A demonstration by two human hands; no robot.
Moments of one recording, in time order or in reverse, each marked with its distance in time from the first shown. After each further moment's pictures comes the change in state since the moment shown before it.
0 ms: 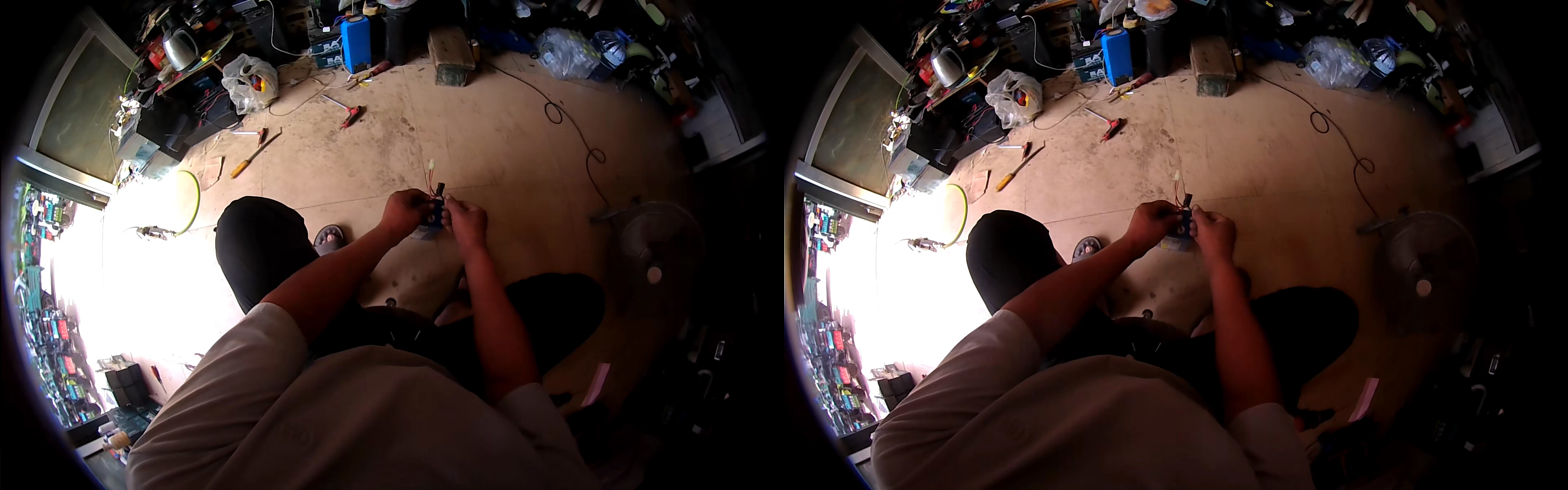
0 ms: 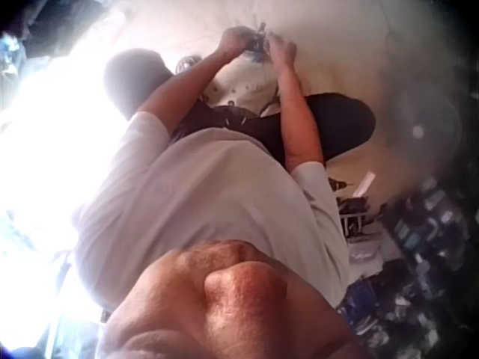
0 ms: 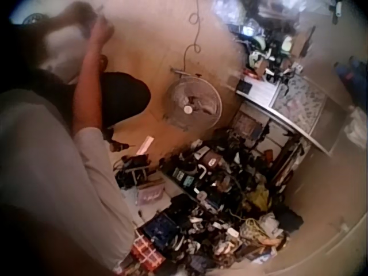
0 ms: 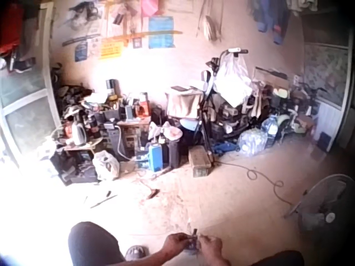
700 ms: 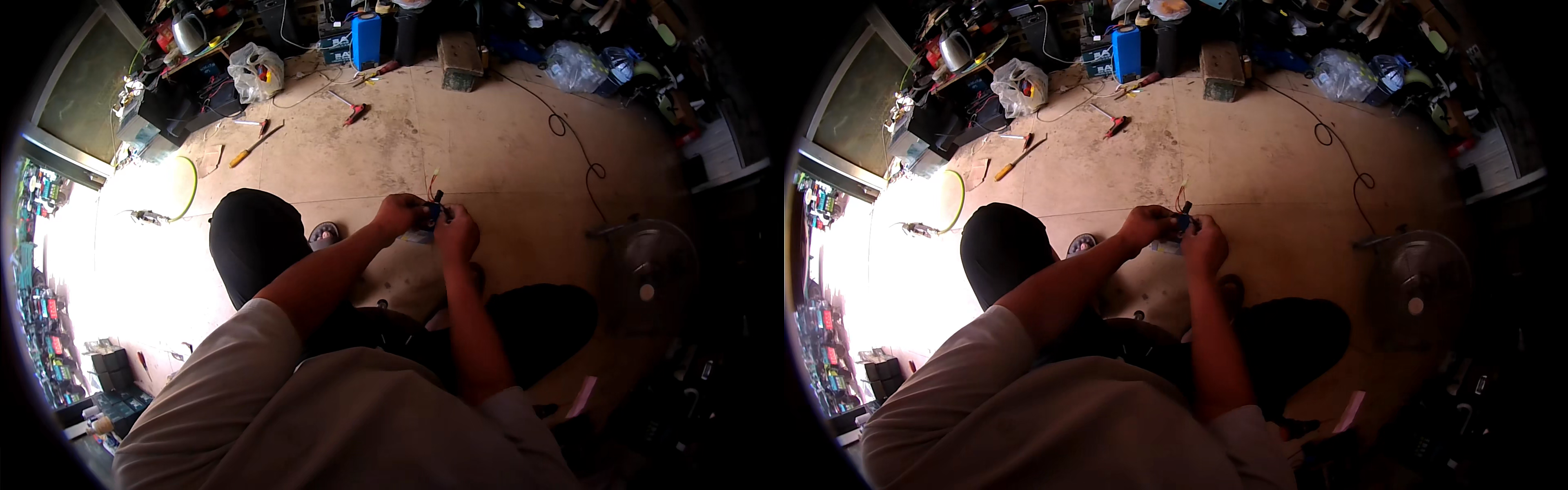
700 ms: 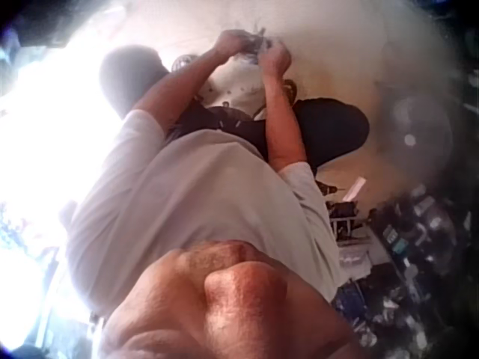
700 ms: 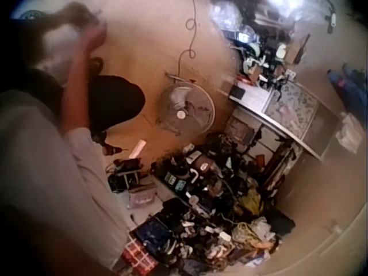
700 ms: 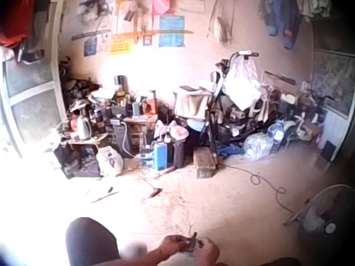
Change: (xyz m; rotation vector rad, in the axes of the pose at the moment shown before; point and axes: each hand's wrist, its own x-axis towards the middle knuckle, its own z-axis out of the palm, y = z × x) left_hand 0.007 -0.018 -0.013 -0.289 -0.068 -0.213; right_hand -0.016 0.011 0.017 -0.729 0.303 -0.545
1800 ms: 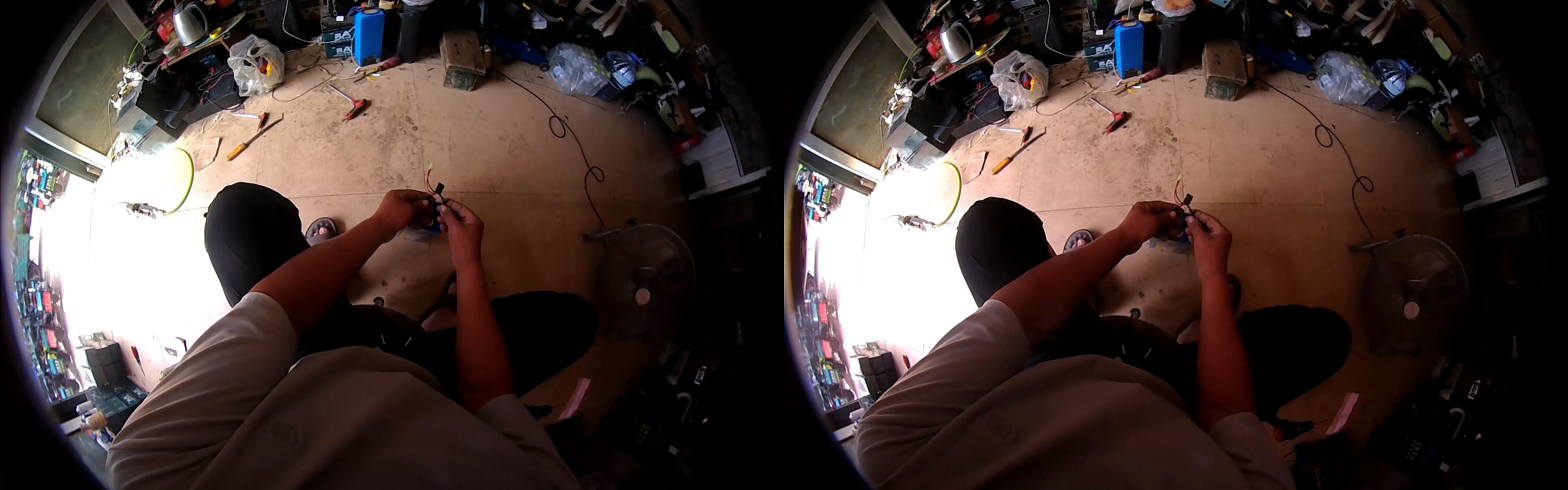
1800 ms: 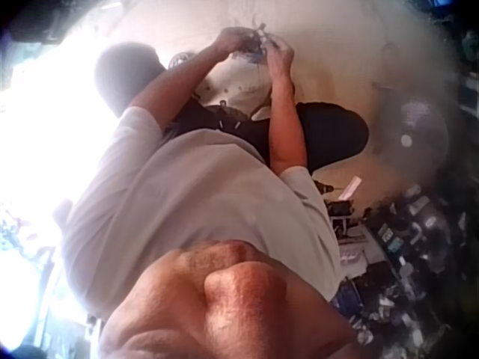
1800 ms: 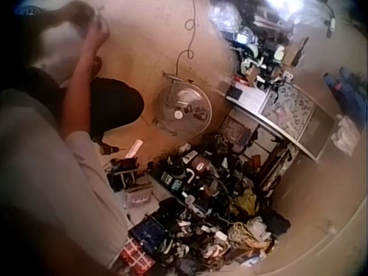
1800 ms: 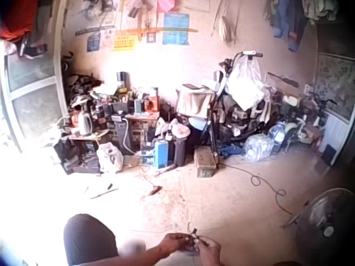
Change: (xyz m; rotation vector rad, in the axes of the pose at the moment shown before) left_hand 0.000 0.009 0.003 -0.068 -0.080 -0.008; right_hand 0.007 0.011 -0.007 0.928 -0.281 0.323
